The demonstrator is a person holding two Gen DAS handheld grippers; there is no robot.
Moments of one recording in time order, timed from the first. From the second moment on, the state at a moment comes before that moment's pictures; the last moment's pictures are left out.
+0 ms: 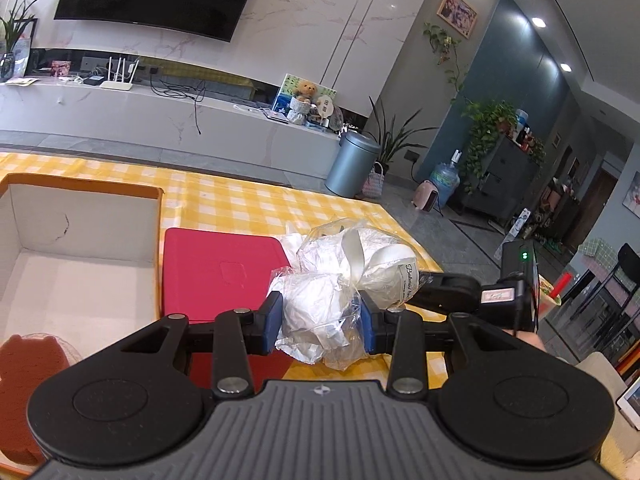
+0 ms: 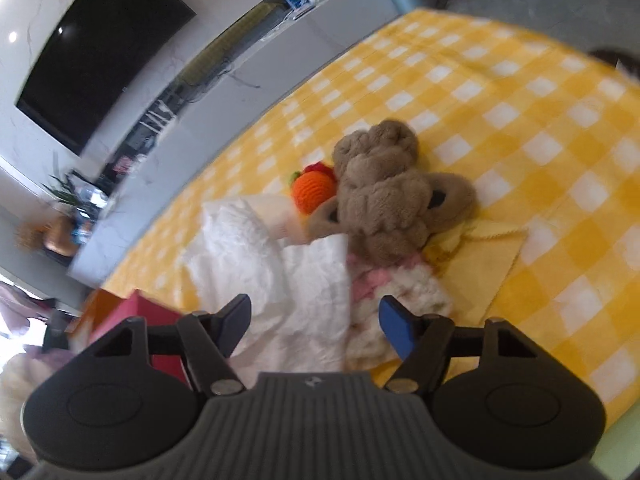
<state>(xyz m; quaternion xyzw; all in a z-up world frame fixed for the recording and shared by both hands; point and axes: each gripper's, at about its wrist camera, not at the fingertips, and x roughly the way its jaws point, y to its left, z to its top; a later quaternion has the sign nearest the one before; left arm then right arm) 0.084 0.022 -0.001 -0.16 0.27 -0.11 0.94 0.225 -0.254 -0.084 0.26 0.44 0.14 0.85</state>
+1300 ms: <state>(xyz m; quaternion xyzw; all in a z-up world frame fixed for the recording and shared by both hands) 0.087 0.039 -0.016 -0.19 0.30 -0.08 0.93 0.178 -0.246 -0.029 0.12 0.38 0.07 0.91</state>
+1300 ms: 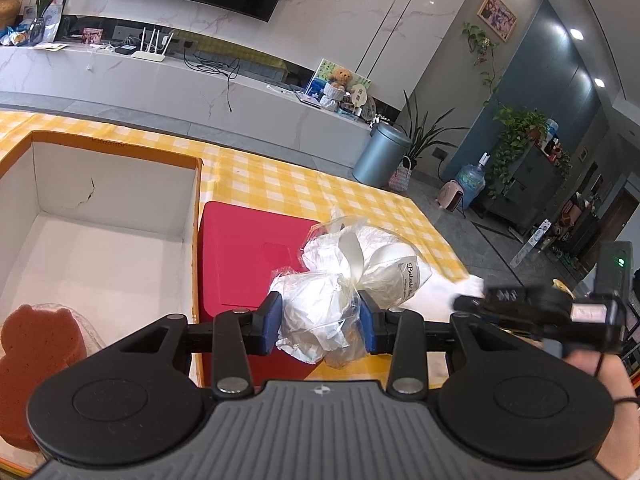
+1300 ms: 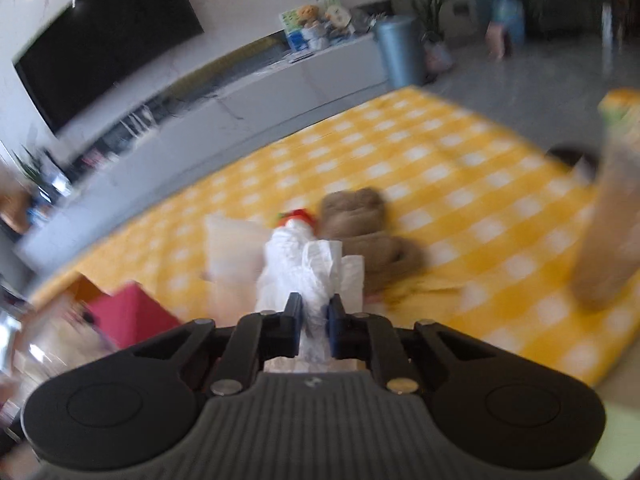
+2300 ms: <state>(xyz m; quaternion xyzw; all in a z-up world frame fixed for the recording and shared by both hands) 0.083 0.027 -0.005 -0.18 0.31 -0.08 0.93 0.180 -0.233 -0.055 0.06 0.41 0.11 0.90</state>
